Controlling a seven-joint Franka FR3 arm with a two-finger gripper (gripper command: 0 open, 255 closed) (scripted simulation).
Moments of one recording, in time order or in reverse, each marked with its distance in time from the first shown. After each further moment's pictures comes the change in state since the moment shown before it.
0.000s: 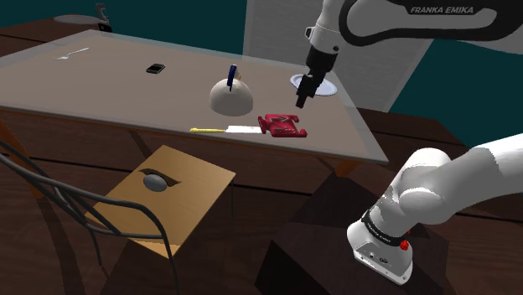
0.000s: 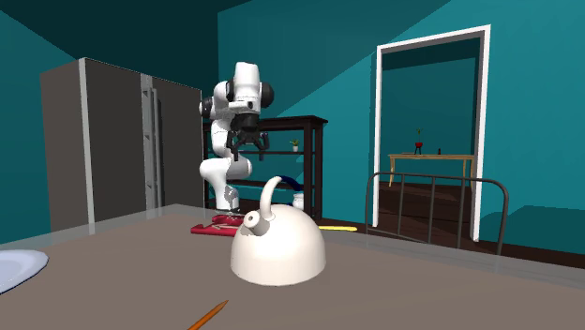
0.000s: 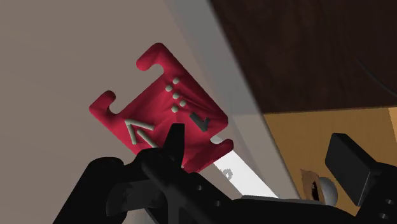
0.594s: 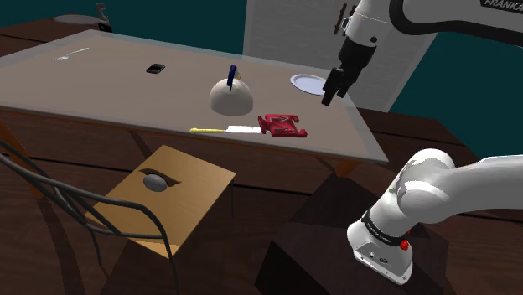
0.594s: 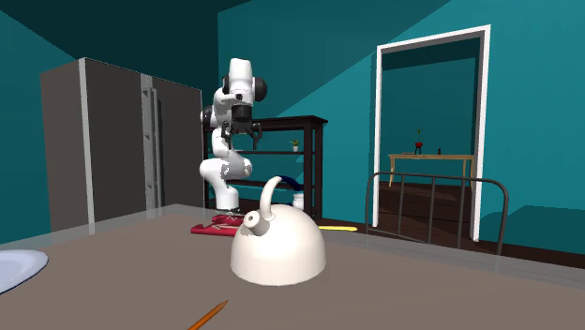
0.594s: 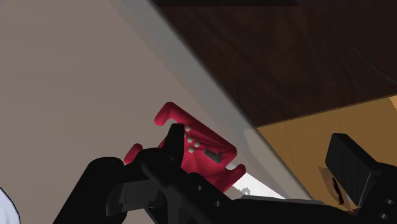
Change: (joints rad) arm -0.054 -0.251 0.036 -0.056 0.025 -0.189 0.175
